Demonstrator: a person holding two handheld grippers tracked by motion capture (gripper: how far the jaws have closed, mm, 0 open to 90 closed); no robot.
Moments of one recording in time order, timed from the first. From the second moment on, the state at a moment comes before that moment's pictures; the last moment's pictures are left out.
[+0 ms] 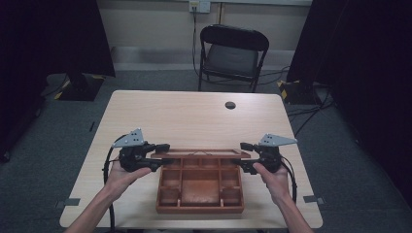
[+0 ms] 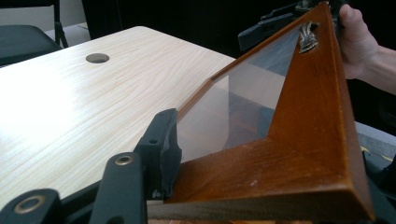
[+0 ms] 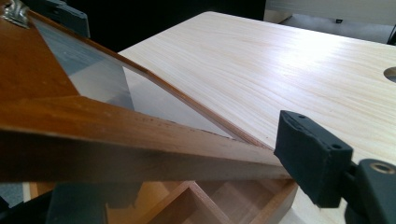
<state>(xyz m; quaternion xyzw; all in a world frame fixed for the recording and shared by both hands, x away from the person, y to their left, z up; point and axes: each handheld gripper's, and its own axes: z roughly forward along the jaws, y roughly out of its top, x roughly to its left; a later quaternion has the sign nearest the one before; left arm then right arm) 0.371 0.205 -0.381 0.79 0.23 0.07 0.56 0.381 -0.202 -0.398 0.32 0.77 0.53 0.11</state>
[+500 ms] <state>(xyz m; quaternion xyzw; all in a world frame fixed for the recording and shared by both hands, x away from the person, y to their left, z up) 0.376 0.206 -0.381 0.79 0.24 0.07 0.57 0.385 -0.201 -0.396 0.32 0.77 0.54 0.10</state>
